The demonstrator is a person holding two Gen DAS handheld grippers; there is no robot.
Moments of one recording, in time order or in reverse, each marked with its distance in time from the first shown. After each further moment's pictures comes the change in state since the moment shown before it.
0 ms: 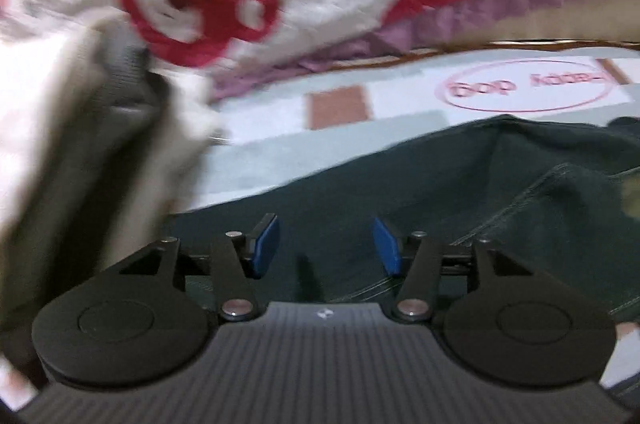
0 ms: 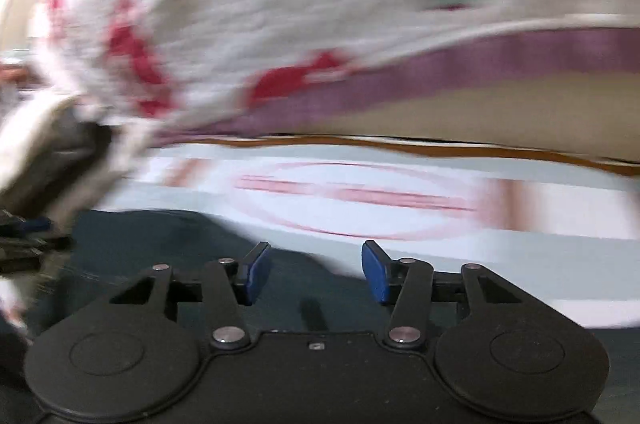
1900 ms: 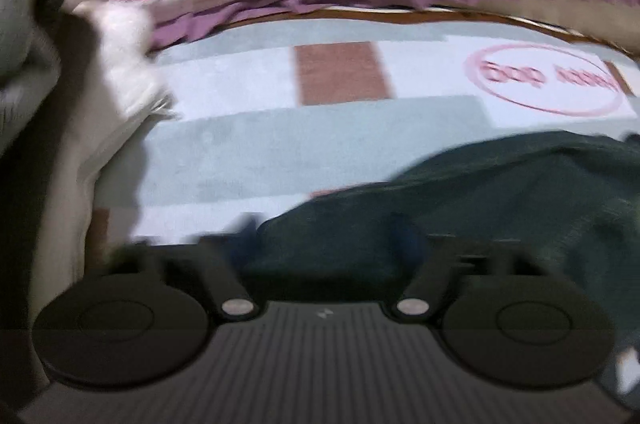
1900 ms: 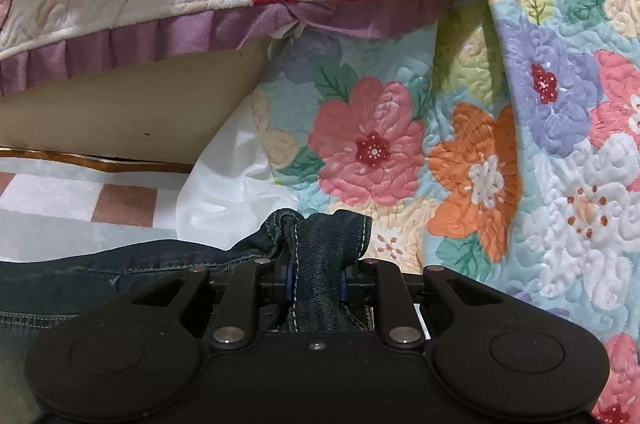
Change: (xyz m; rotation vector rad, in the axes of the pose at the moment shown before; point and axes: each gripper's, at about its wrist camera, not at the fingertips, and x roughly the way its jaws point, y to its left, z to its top) left arm 0.080 0.048 0.042 -0.052 0.217 -0.153; right arm -0.123 -0.215 -0.054 0.007 -0.165 -0.794
